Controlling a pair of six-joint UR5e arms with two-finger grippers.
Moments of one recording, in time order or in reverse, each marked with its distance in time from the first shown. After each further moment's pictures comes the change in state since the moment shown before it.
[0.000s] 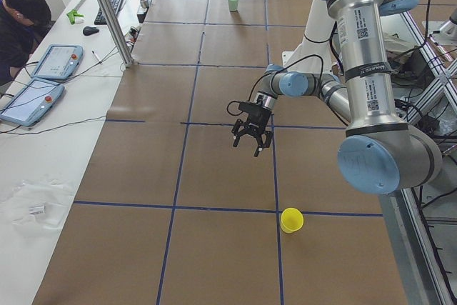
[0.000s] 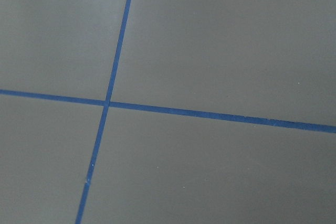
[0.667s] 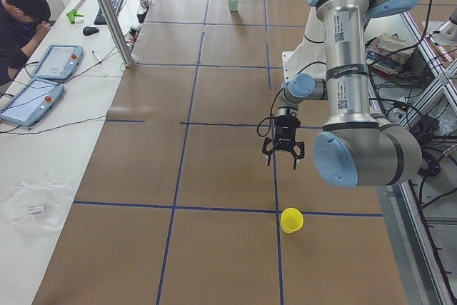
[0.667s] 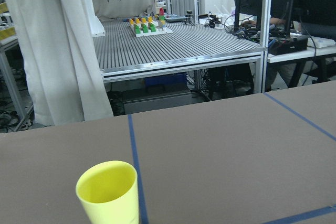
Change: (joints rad) left arm 0.245 -0.034 0.091 0.309 -0.224 -0.585; right arm 0.000 0.000 0.001 0.001 0.015 -0.001
